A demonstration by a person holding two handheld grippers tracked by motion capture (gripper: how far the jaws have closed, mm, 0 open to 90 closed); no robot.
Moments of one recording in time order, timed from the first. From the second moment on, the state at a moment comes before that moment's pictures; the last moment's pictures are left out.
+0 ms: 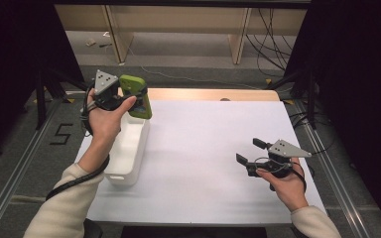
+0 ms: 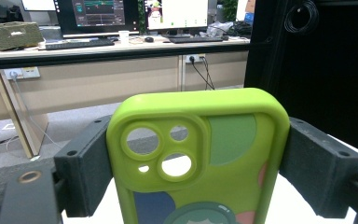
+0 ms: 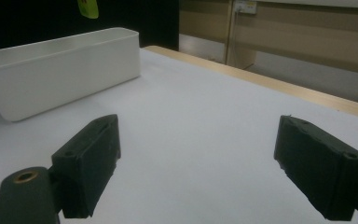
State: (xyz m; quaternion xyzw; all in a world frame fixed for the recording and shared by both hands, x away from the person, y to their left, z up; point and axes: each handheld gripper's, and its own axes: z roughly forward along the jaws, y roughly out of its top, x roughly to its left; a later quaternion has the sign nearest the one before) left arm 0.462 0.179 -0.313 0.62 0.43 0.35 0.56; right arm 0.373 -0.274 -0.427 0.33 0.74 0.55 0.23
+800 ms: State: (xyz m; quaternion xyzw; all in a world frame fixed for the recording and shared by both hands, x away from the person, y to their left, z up) left arm 0.465 0.185 -0.314 0.62 0.43 0.36 0.55; right arm 0.373 -0.274 -0.428 0.33 0.74 0.54 0.23
